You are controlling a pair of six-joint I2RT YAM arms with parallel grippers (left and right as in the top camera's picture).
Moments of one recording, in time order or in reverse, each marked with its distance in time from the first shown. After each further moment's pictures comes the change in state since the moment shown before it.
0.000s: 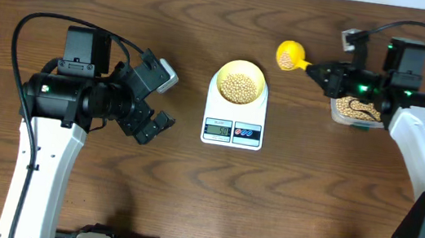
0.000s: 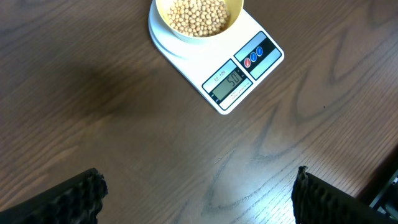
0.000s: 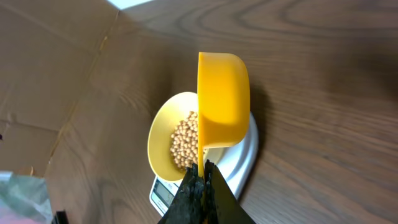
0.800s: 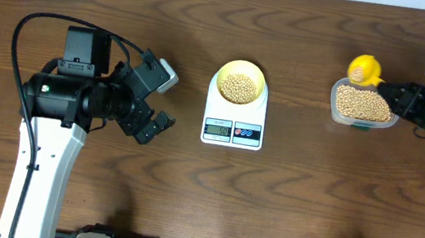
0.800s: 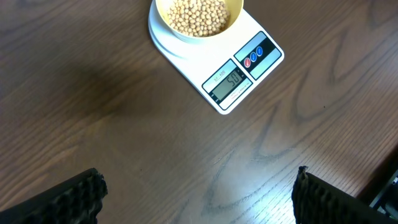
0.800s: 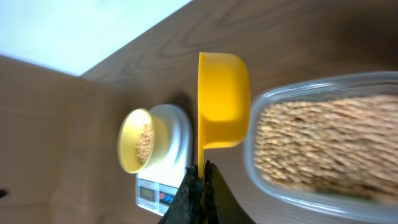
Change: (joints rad) left arm 0.000 0.000 0.000 0.000 0.000 0.000; right arm -0.363 -0.180 0.000 -0.319 0.047 -0.025
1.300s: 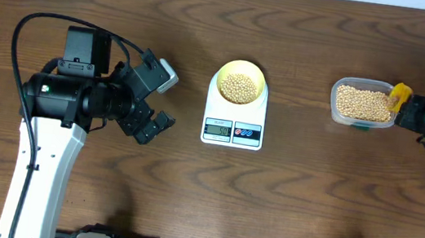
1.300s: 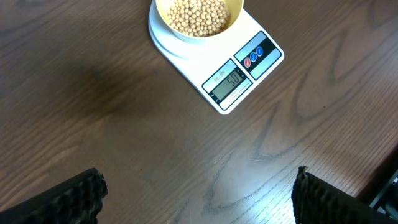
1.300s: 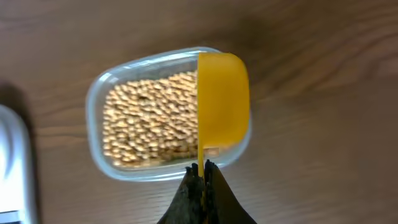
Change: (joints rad) left arm 0.000 0.000 0.000 0.000 0.000 0.000; right arm 0.086 -0.018 0.000 -0.069 0.632 -0.118
